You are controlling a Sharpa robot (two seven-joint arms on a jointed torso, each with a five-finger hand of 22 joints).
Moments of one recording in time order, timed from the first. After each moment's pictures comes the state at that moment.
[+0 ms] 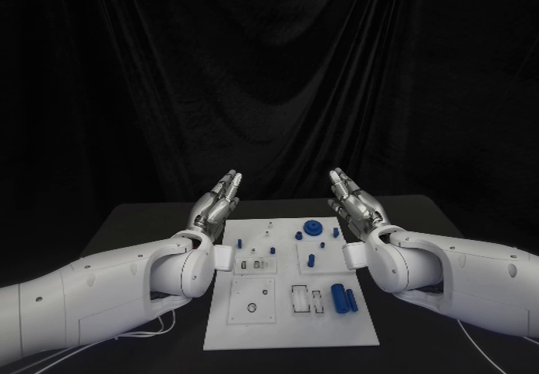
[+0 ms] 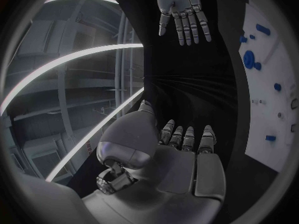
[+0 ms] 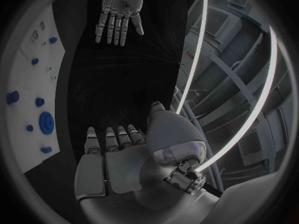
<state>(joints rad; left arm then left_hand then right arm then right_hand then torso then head) 1.16 -0.75 -0.16 1.52 0.14 -0.48 0.60 1.14 0.27 -0.29 0.28 0.16 0.16 -0.08 0.02 0.02 0.00 -0.08 0.00 0.00 0.00 -0.01 0.00 0.00 0.16 0.00 0.16 0.00 0.00 1.19 -0.79 -0.20 1.55 0.15 -0.48 0.53 1.03 0.26 -0.29 0.28 0.28 0.01 -0.13 0.00 0.00 0.00 -0.09 0.00 0.00 0.00 -0.01 0.00 0.00 0.16 0.00 0.18 0.00 0.00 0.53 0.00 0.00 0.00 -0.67</state>
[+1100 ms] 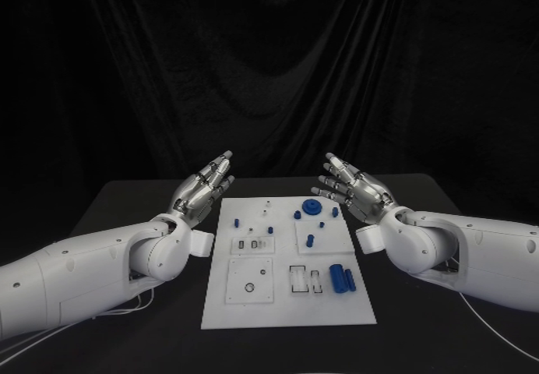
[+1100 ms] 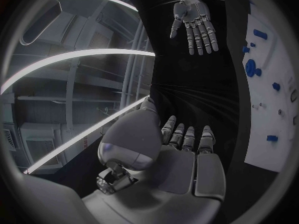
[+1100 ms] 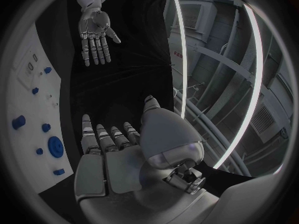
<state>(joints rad) 1.19 -0.79 -0.21 1.43 0.08 -0.18 0.67 1.27 0.25 -0.31 0.29 0.26 0.26 -0.05 0.03 0.03 0.07 0.00 0.02 0.02 0.00 0.02 0.00 0.00 0.16 0.00 0.14 0.00 0.00 1.24 -0.87 -0.25 1.55 0.19 -0.15 0.57 1.23 0.23 -0.27 0.24 0.34 0.09 -0.04 0.03 0.02 0.00 0.07 0.00 0.00 0.06 0.20 0.06 0.03 0.16 0.21 0.29 0.13 0.07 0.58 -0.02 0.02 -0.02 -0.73</state>
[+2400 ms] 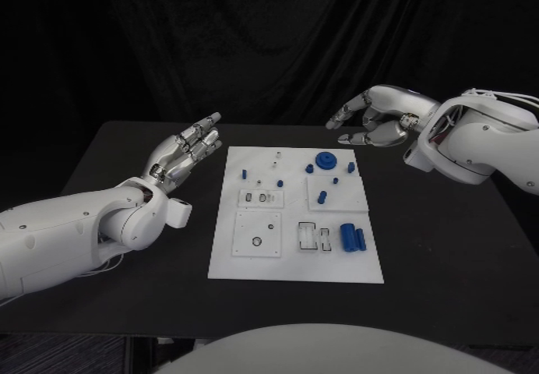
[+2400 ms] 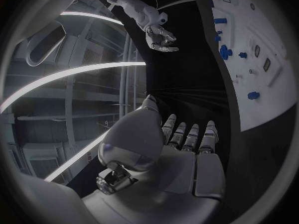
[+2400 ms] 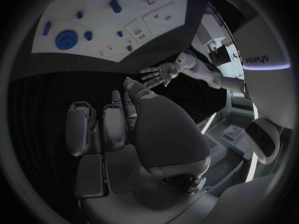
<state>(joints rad) 1.19 -0.94 -0.21 1.52 -0.17 -0.23 0.68 1.33 0.24 -0.32 0.29 0.32 0.30 -0.05 0.03 0.03 0.10 0.04 0.04 0.02 0.05 0.13 0.04 0.02 0.16 0.08 0.23 0.07 0.04 1.51 -0.97 -0.25 1.61 -1.27 -0.28 0.14 1.49 -0.06 0.24 0.09 0.23 0.83 0.04 0.19 0.08 0.82 0.07 0.26 0.06 1.46 -0.03 1.40 1.05 0.06 1.38 0.08 1.45 1.28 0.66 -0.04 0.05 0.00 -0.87</state>
